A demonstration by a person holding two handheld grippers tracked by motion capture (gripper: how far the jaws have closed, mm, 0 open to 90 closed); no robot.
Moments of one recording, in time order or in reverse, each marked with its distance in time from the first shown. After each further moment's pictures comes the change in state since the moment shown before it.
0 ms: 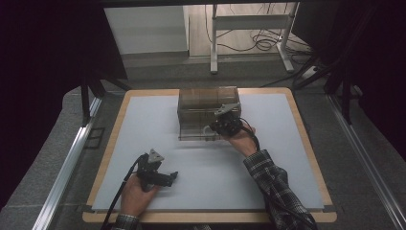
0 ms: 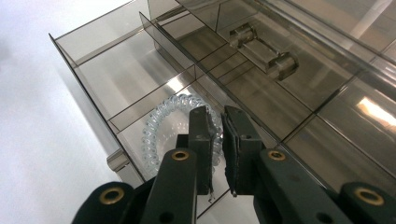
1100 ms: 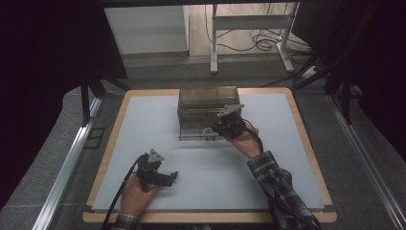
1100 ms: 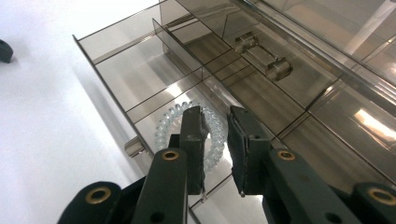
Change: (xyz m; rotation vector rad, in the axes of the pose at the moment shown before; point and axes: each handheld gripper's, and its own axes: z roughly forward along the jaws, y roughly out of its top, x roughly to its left) left arm 0.000 0.000 0.000 0.000 0.000 0.000; right arm 0.004 -0.002 -0.016 -0.033 0.002 -0.038
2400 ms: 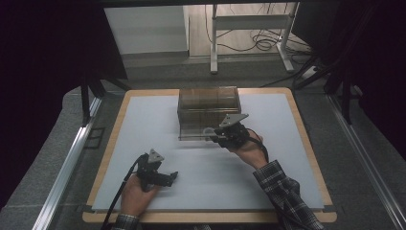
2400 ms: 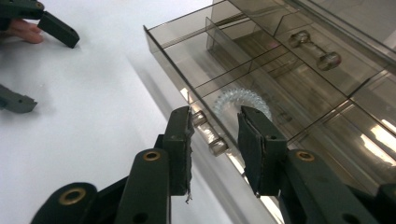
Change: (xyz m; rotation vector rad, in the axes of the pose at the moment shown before) left arm 0.000 0.000 0.000 -0.001 0.000 0.002; right arm 0.029 -0.012 -0.028 -0.029 0.060 -0.061
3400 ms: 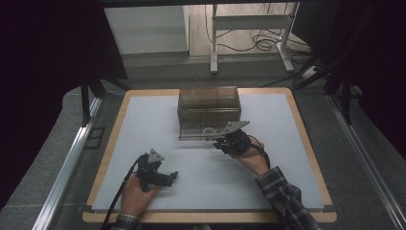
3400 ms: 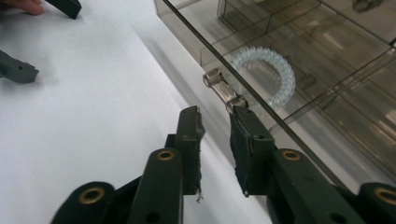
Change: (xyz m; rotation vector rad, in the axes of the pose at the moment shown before) left arm 0.000 0.000 0.000 0.002 -0.001 -0.003; right arm 0.004 -0.025 0.007 0.044 0.025 0.025
